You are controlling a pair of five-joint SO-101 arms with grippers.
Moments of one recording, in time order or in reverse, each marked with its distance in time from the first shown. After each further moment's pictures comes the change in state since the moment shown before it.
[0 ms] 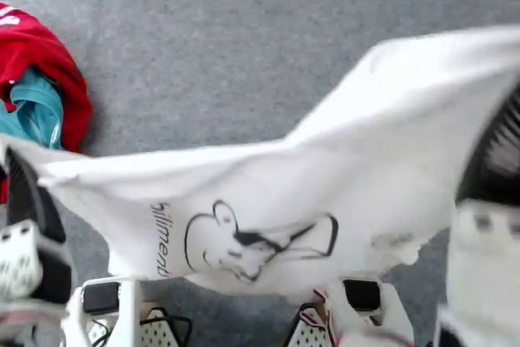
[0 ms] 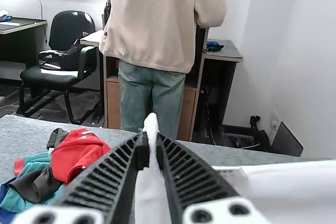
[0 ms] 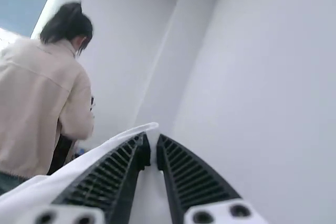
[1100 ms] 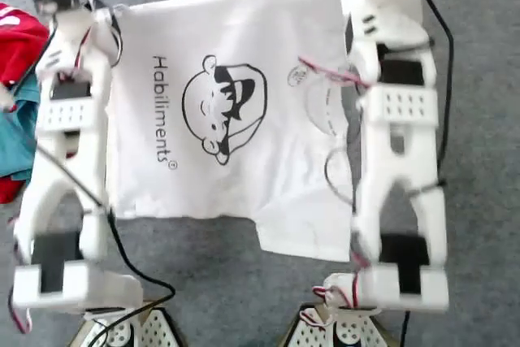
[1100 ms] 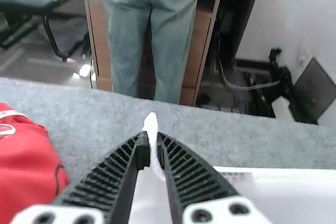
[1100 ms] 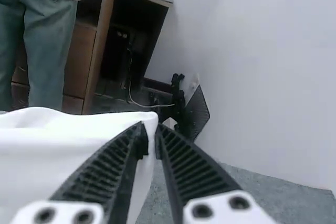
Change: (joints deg) left arm 0.4 71.9 12.9 -70.2 0.0; right arm -0.1 45.5 41.1 -51.2 0.2
